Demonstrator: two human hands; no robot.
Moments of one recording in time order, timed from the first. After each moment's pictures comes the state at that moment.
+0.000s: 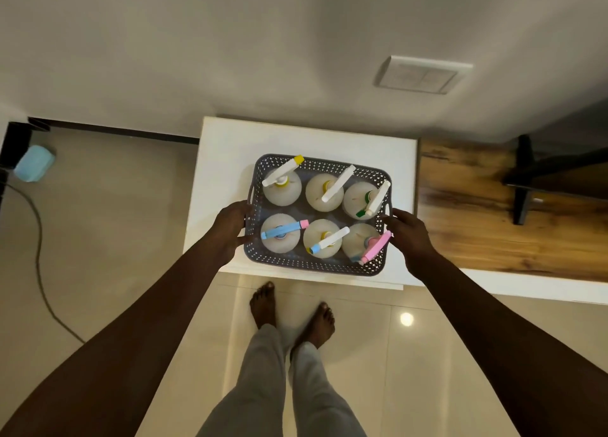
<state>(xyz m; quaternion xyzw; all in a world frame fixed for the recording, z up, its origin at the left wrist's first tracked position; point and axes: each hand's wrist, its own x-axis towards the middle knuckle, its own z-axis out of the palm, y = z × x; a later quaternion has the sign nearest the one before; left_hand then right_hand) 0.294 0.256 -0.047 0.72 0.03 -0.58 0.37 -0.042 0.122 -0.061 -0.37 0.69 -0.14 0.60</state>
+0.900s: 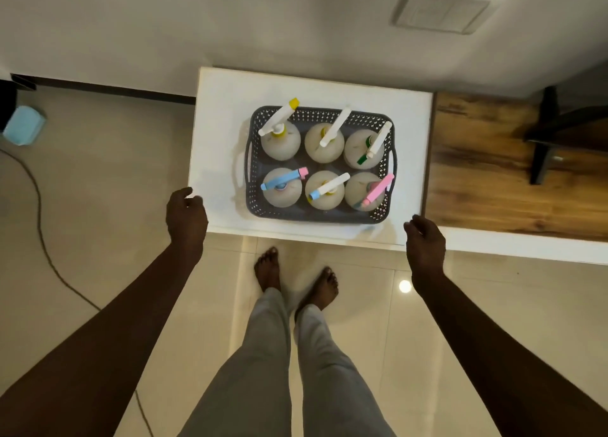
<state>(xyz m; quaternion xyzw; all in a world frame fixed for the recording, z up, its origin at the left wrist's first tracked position) 0.326 0.359 -0.089 0.87 0.02 -0.34 0.37 -0.081 0.225 -0.081 -0.36 0.79 -0.17 0.47</state>
